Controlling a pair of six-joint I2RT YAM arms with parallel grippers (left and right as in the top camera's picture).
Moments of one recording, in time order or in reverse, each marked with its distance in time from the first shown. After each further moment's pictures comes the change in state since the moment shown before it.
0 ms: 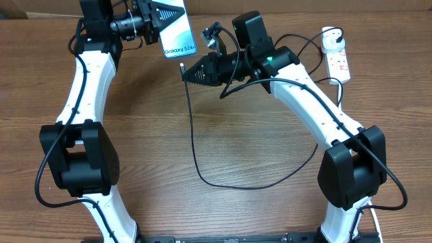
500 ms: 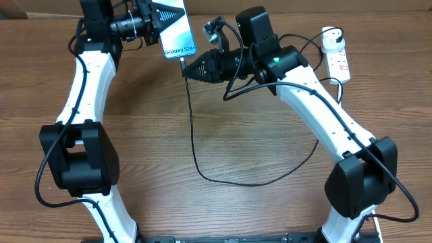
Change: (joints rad) left arm 0.000 0.000 0.000 -0.026 0.000 0.000; right arm 0.004 -0.074 0.000 -0.001 0.025 0.000
